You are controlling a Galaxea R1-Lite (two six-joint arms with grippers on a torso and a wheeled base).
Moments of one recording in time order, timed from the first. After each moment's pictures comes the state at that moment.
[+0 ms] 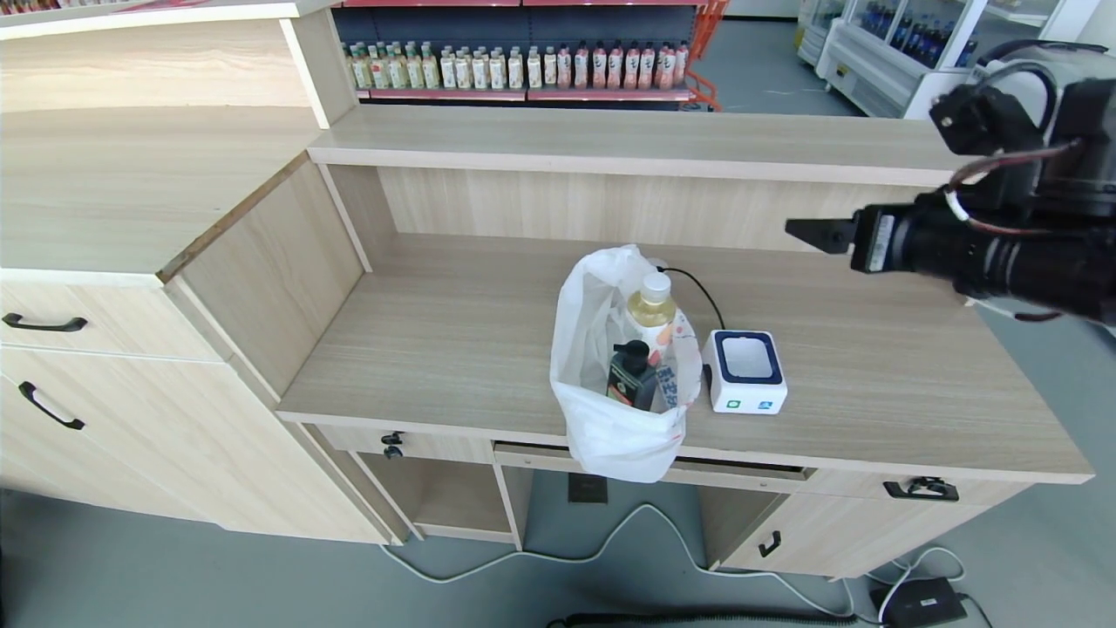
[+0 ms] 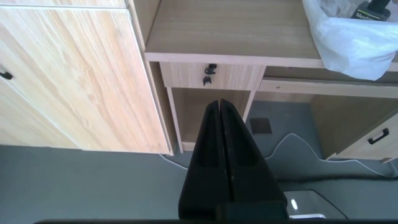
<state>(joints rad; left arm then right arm) 0.00 0.00 0.00 0.00 -0.05 0.02 0.25 1.53 -1.07 -0.34 -0.03 -0.02</state>
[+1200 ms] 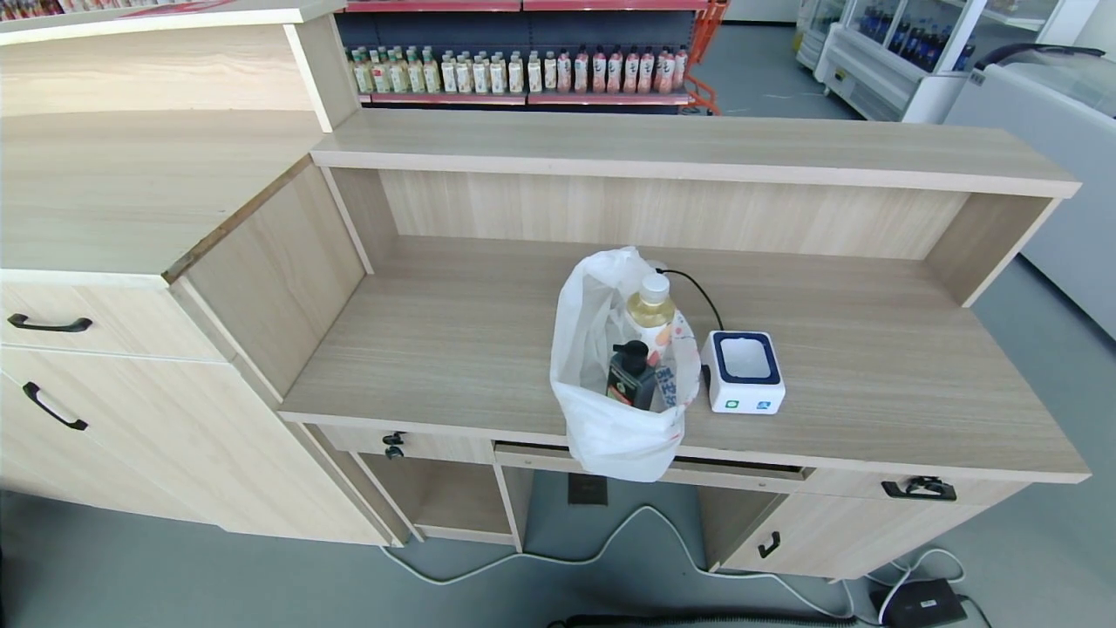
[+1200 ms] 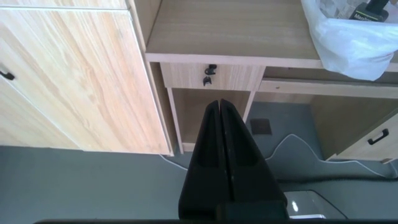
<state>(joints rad) 0.00 0.00 0.00 0.00 -0.05 0.02 0.01 0.05 0.00 -0.09 -0.08 -0.09</state>
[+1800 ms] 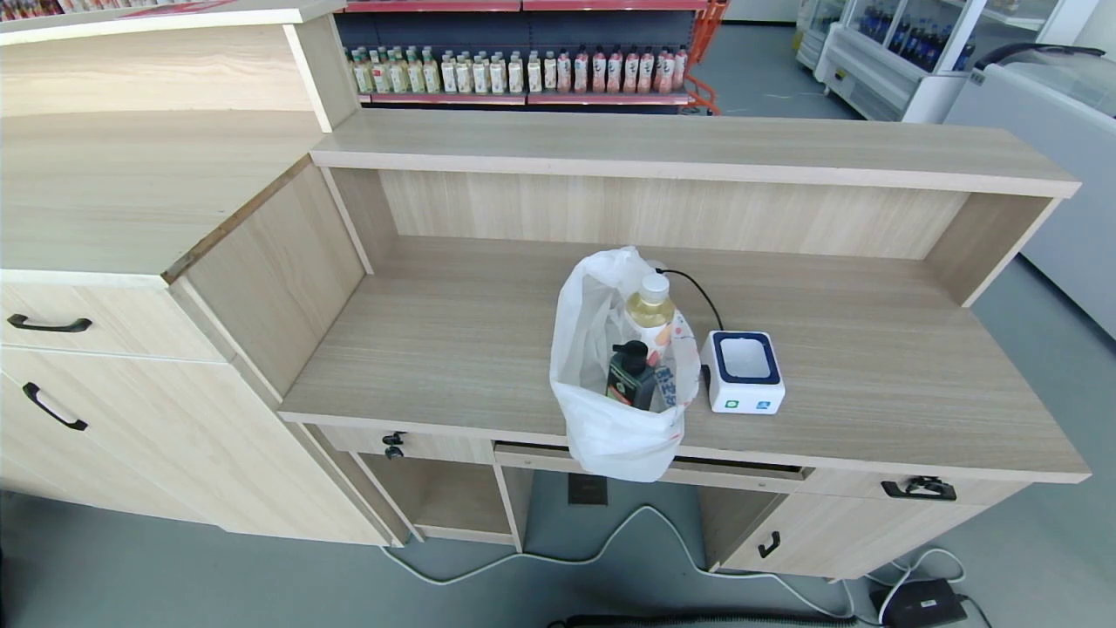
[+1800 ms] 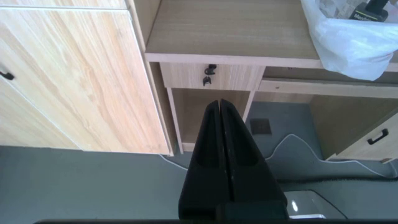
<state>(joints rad) 0.00 0.00 0.00 0.00 -0.05 0.02 0.00 0.00 0.00 -0.09 -0.08 -0.05</state>
